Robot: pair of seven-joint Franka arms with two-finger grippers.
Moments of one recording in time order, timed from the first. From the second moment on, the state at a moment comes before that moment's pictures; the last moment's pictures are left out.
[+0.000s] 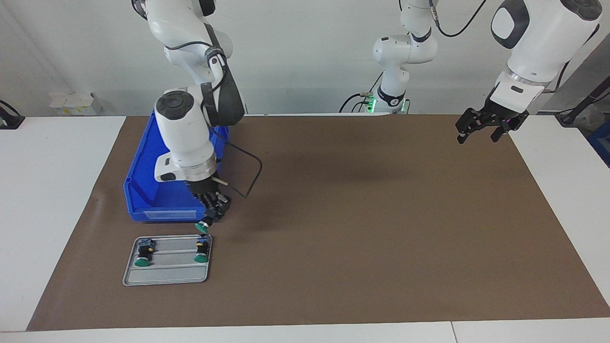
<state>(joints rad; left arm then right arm) -0.04 0.02 0.00 -1.59 -0.02 1.63 -0.02 0.26 0.33 0.01 -1.60 -0.04 2.08 1.02</state>
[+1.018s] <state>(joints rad) -0.04 0.02 0.00 -1.59 -0.02 1.63 -0.02 0.75 0.52 0.02 -1.41 -0.17 2.02 2.27</state>
